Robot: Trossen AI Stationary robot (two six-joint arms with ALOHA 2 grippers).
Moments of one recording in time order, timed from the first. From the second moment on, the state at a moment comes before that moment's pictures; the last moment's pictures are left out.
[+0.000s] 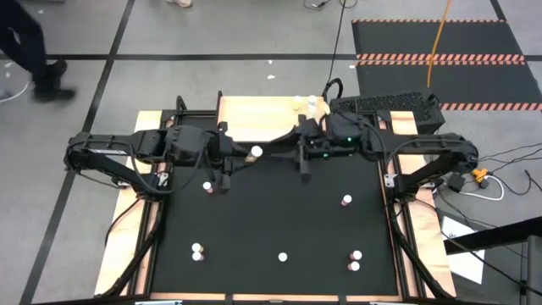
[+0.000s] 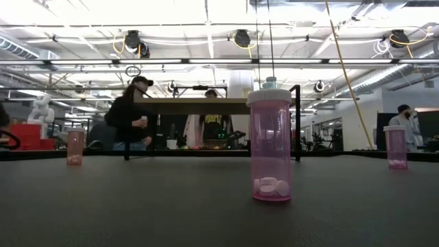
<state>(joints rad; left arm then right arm) -0.09 1.23 1.38 -0.50 -0.17 -0.05 -0.02 1.40 1.39 -0.08 -0.06 0.21</state>
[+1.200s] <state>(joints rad) -0.06 1.24 1.38 -0.60 -0.17 -0.03 -0.06 1.64 1.79 -0.44 -0.16 0.07</state>
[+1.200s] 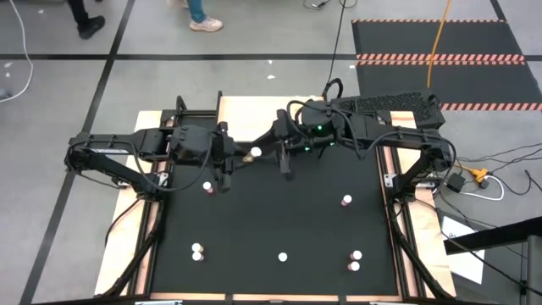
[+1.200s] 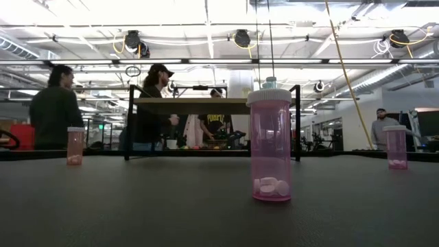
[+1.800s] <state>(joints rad) -0.06 1.24 1.38 -0.60 -0.17 -0.03 -0.06 1.65 1.79 -0.46 -0.19 0.08</state>
